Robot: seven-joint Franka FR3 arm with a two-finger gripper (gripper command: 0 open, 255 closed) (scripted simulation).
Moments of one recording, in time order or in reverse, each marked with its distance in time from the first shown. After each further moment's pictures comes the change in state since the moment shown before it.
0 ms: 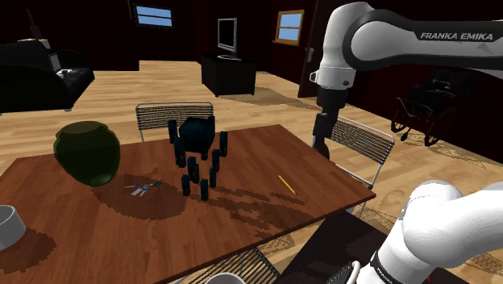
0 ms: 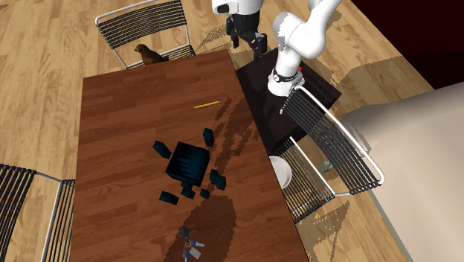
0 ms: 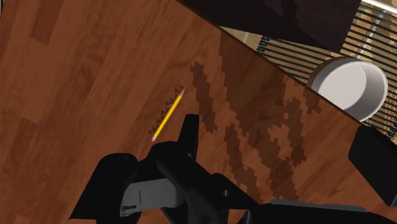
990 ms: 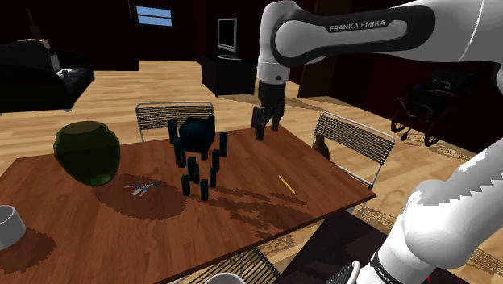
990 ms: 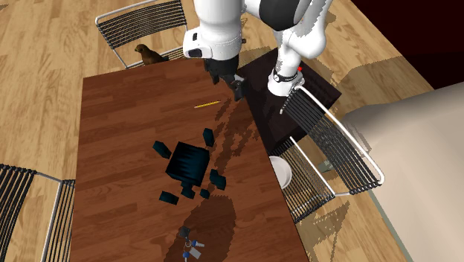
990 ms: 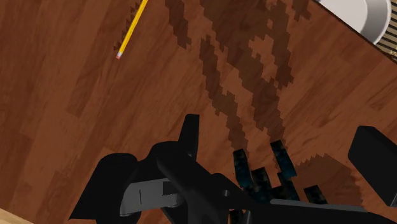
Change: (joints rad) arm 0.032 0.446 0.131 0.329 0.028 0.159 0.151
